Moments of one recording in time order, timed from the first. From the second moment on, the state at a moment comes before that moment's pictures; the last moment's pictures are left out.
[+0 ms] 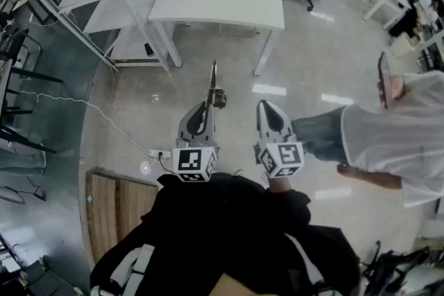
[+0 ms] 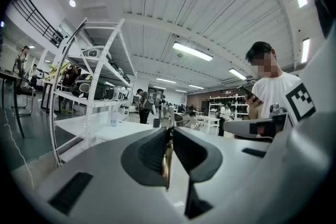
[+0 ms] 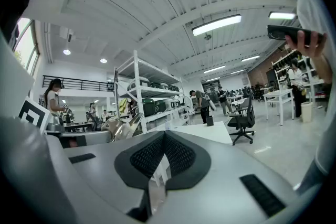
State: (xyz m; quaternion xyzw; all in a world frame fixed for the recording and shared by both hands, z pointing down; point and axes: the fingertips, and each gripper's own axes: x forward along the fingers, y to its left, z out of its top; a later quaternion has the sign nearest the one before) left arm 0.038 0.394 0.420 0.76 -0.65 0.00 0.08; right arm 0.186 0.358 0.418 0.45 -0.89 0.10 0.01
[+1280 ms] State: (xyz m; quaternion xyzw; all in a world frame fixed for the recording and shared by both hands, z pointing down) left arm -0.063 0.370 0.433 0.78 -0.63 0.00 0.08; right arm 0.069 0.342 0.419 0.46 -0.88 0.06 0.03
